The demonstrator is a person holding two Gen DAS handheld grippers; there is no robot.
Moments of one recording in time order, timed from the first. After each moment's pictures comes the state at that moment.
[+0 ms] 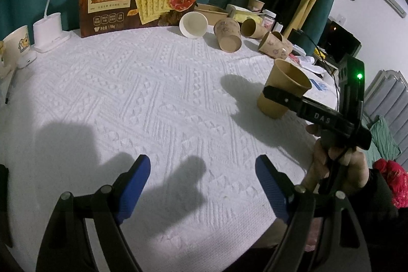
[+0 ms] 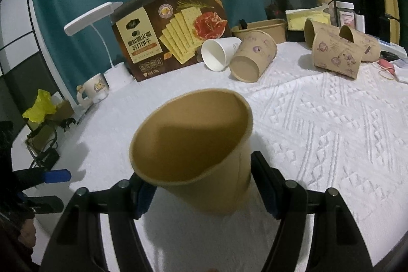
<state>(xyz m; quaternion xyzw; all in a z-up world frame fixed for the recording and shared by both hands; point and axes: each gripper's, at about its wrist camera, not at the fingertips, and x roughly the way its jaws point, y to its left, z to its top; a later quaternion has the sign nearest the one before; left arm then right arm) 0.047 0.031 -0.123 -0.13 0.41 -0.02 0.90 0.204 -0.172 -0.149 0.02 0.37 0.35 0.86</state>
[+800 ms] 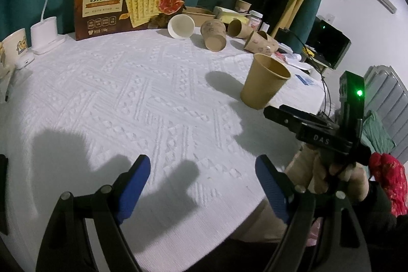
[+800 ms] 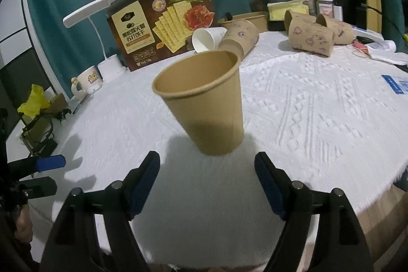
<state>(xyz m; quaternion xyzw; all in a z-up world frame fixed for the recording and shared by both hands) 0.020 0.019 -0.118 -0.12 0.40 -0.05 0.91 0.143 -0.200 -0.146 0.01 0.39 0.30 0.87</state>
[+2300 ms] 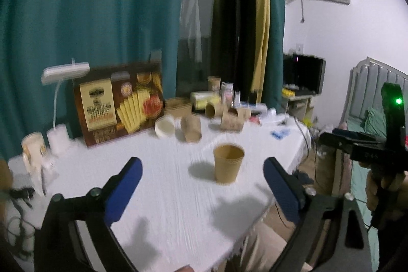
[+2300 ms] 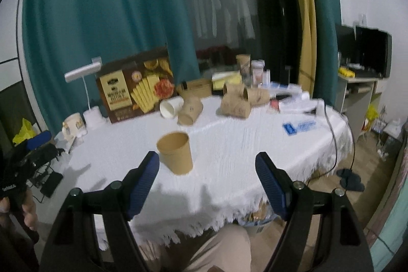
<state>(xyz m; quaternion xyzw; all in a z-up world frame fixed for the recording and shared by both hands) -0.044 -0.023 0.012 -0.01 0.18 -0.06 0.98 0.017 -0.295 0.027 0.00 0.25 0.17 0.95</state>
